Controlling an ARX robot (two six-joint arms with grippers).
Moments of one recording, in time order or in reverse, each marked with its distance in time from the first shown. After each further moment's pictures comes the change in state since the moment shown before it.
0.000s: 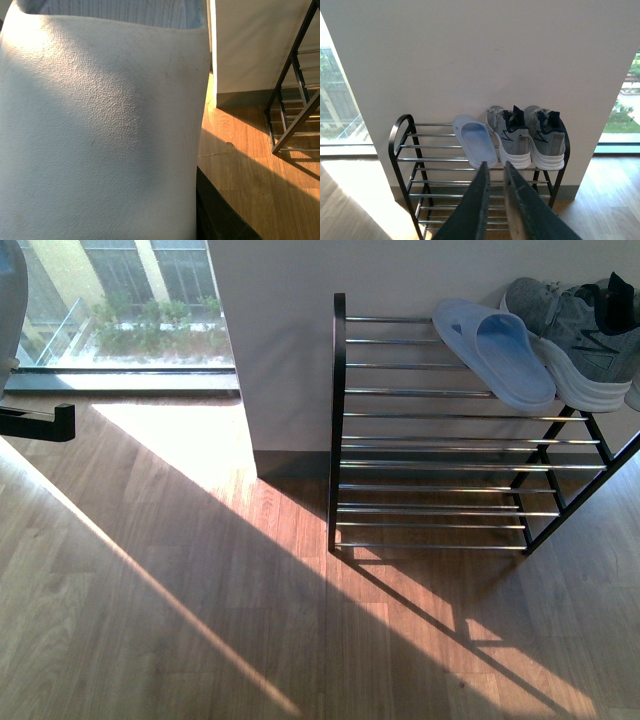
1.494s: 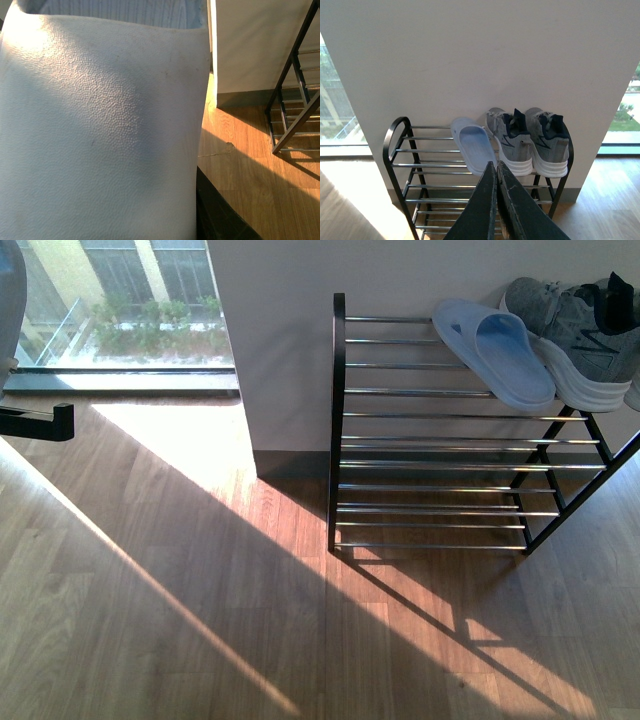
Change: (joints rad) left arm 0.000 0.000 0.000 0.000 0.000 0.000; right arm -0.002 0.476 0.000 0.474 0.000 0.001
